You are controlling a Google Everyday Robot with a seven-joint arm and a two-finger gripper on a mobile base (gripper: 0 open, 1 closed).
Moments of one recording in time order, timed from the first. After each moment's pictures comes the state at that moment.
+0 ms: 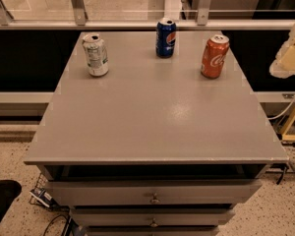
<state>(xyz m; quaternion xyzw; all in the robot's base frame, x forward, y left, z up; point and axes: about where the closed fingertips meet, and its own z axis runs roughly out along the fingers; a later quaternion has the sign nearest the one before) 0.452 -0.227 1.091 -0.53 0.78 -0.12 0.30</state>
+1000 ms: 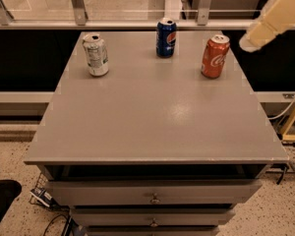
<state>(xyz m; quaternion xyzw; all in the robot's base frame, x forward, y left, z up) 0.513 -0.224 1.094 -0.46 0.80 -0.09 0.37</state>
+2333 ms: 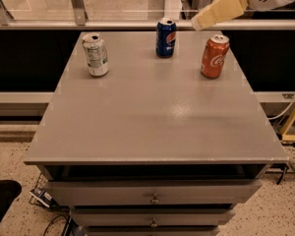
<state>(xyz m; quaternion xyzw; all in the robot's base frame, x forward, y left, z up) 0.620 -0.190 1.064 -0.32 0.81 0.03 0.49</state>
